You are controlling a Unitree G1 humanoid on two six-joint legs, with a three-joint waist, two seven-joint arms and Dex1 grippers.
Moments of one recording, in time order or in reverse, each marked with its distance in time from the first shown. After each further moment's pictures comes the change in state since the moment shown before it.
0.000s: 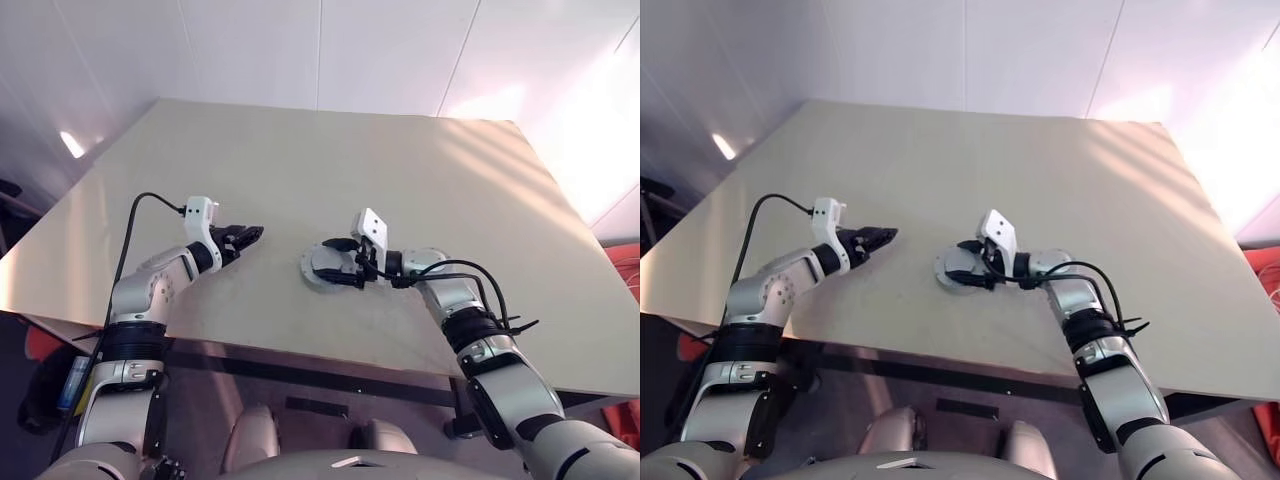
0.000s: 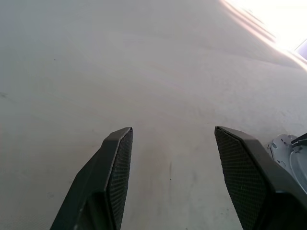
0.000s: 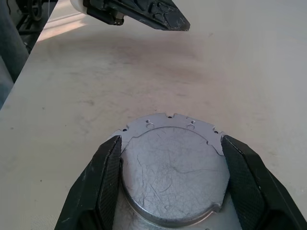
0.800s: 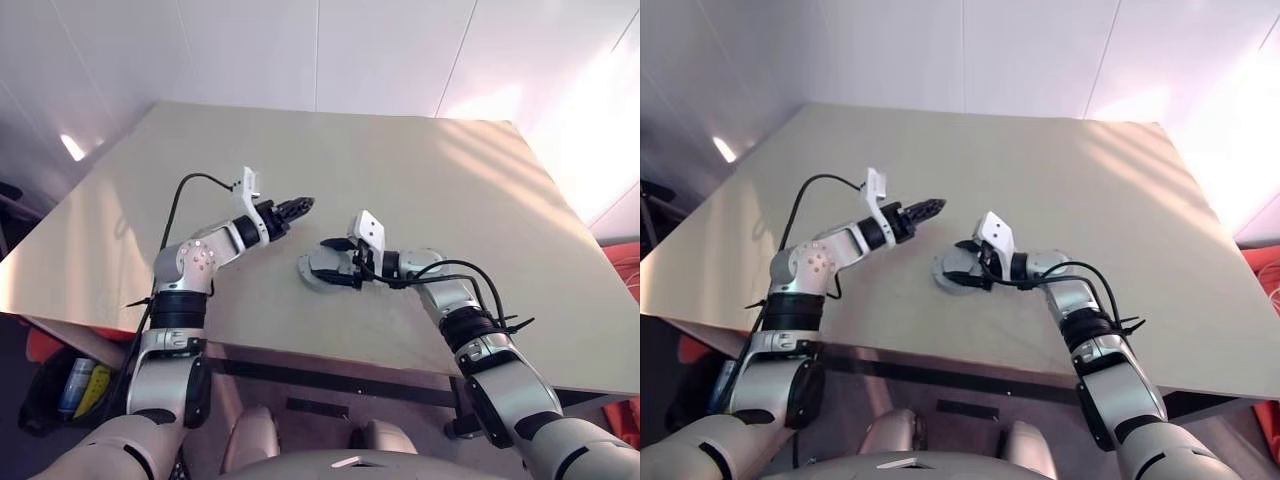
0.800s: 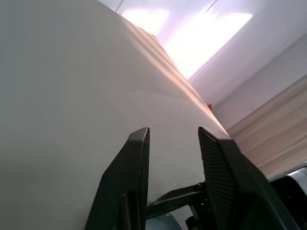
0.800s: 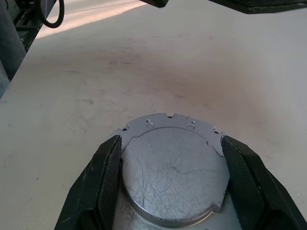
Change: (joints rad) left arm -0.196 -0.216 0.029 0.023 -0.199 0.223 0.019; right arm -0.006 0.003 0.024 0.027 -0.005 -0.048 -0.014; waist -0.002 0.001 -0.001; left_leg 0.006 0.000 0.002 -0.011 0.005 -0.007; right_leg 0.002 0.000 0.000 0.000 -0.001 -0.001
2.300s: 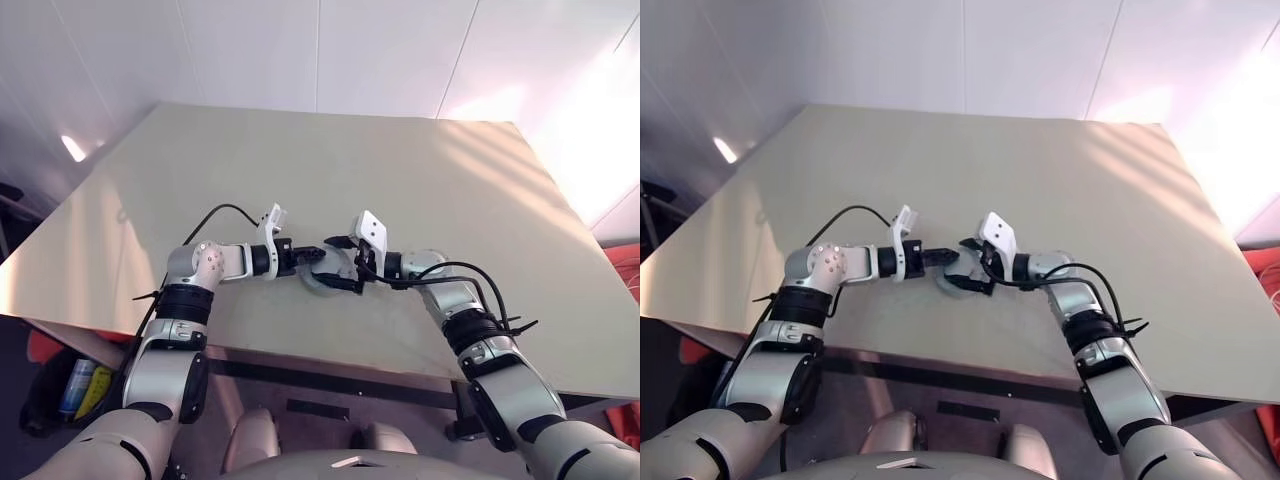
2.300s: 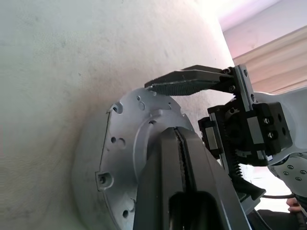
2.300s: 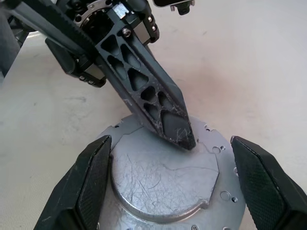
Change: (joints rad) left arm -0.028 0.057 -0.111 0.160 0.056 0.253 -0.072; right arm 0.037 -0.040 -0.009 -0.102 0.002 0.072 0.009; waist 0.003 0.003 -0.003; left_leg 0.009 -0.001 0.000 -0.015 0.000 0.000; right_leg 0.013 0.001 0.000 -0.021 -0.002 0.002
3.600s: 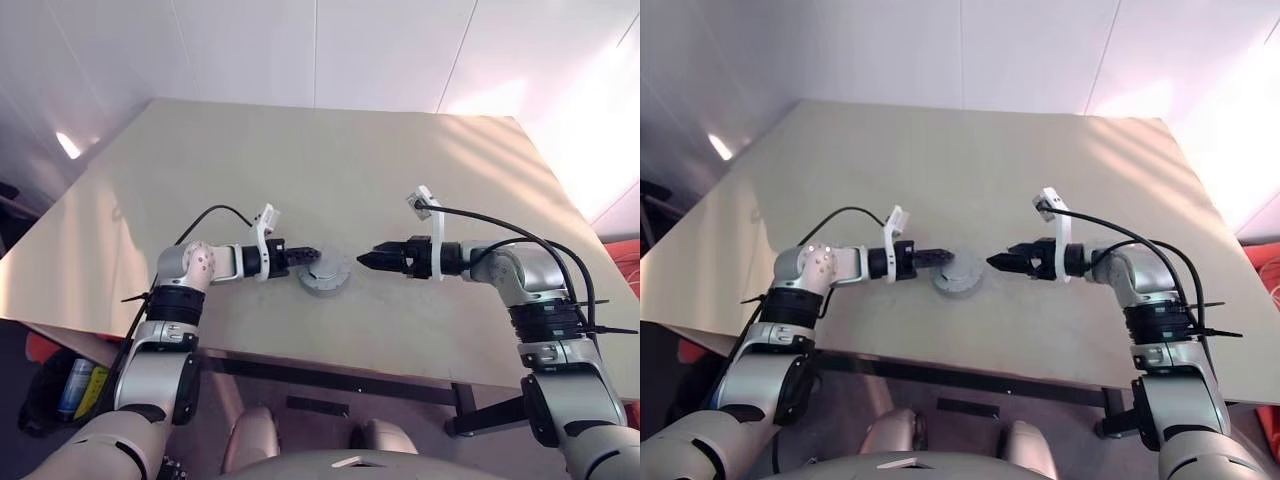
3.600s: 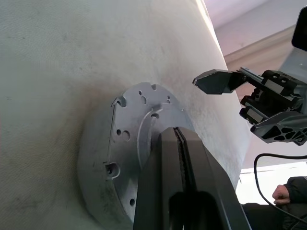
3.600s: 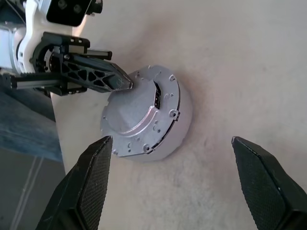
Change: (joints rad) left arm 0.022 0.039 0.008 -0.020 -0.004 0.034 -0.076; right arm 0.007 -0.202 -0.248 -0.407 0.346 1.185 -0.145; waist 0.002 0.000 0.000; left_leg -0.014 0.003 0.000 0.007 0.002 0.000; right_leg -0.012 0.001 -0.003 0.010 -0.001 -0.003
